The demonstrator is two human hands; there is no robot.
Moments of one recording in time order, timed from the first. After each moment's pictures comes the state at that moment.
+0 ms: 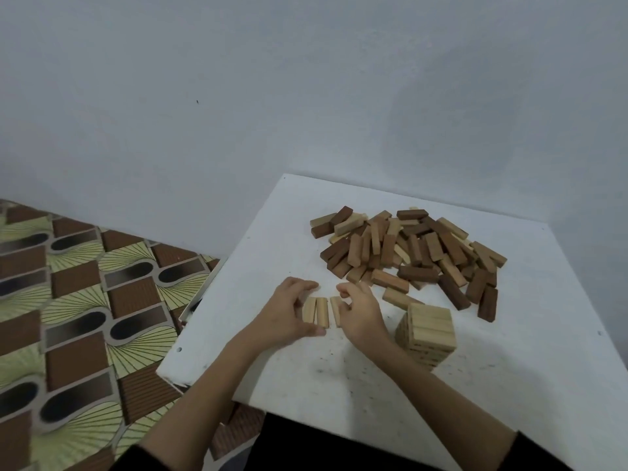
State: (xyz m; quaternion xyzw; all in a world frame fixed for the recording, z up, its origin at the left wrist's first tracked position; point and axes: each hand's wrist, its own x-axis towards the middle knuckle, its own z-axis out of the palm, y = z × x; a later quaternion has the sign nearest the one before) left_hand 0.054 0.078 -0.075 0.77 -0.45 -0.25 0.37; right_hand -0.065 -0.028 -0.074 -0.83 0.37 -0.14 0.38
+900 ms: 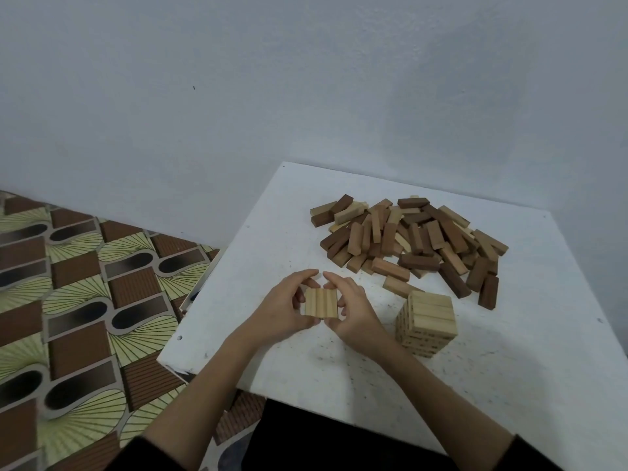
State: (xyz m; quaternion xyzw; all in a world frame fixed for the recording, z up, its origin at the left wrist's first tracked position) left_hand 0.048 0.085 -0.088 0.74 -0.46 -0.25 0.43; right_hand -0.080 -0.022 -0.096 -0.86 0.23 -0.15 0.43
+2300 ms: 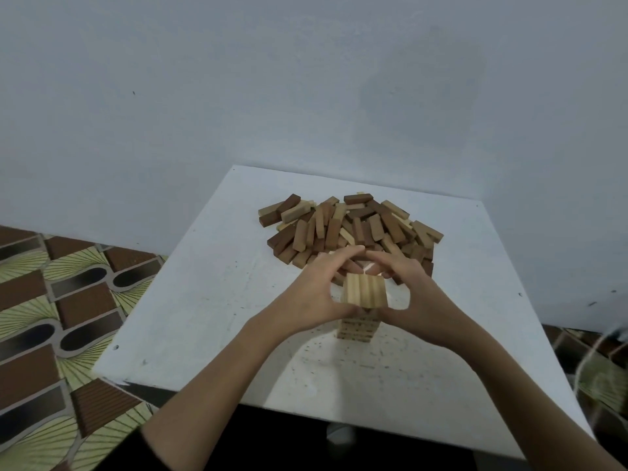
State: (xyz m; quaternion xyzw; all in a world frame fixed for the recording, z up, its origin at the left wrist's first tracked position) left_hand -0.052 0.021 -0.005 0.66 -0.59 -0.25 0.40; right_hand -0.214 -0.089 0.007 -0.90 0.23 -0.15 0.33
